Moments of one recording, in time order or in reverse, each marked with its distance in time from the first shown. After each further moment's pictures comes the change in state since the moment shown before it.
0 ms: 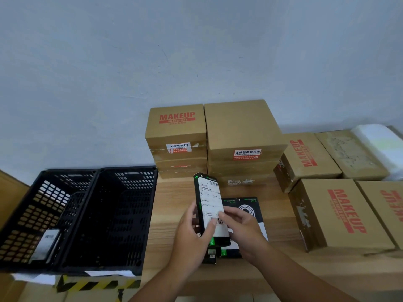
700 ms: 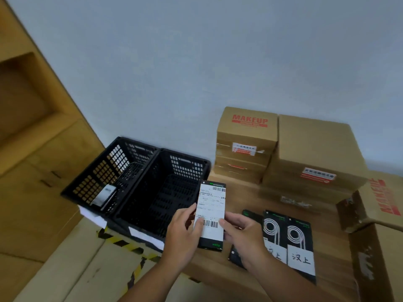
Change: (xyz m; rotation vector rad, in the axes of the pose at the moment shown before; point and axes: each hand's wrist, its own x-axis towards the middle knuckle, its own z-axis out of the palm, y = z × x) left_hand -0.047 -0.046 -0.112 0.138 0.399 -0.118; right_hand -0.016 0.035 0.107 -0.200 -0.220 -0.101
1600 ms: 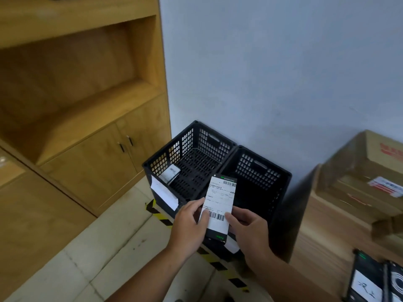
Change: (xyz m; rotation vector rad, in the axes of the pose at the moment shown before) left_hand 0.048 -0.185 -0.305 -0.164 0.118 -0.153; right_hand -0.026 0.051 0.366 -0.304 -0.090 -0.054
